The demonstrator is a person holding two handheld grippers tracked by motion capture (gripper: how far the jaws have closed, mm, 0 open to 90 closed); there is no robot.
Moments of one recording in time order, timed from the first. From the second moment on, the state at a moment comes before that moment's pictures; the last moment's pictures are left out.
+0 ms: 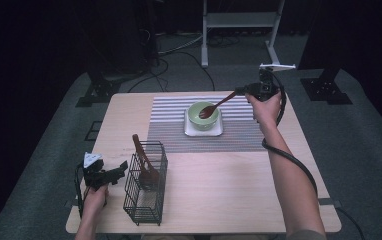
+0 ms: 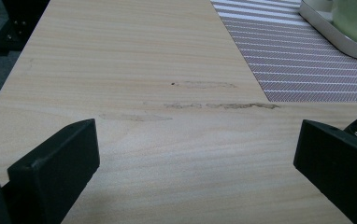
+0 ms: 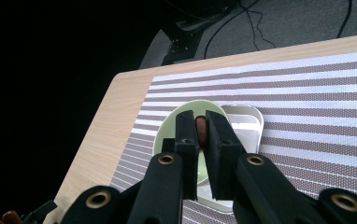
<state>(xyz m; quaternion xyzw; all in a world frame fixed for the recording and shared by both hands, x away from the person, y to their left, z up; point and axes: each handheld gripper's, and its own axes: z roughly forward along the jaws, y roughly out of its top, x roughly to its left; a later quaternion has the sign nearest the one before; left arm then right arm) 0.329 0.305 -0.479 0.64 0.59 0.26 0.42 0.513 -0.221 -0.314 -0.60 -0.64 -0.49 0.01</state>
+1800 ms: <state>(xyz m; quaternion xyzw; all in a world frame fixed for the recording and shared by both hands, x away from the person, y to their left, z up) 0.329 0.304 -0.479 0.64 0.59 0.26 0.42 0.536 -0.215 -0.368 -0.64 -0.61 -0.48 0.02</state>
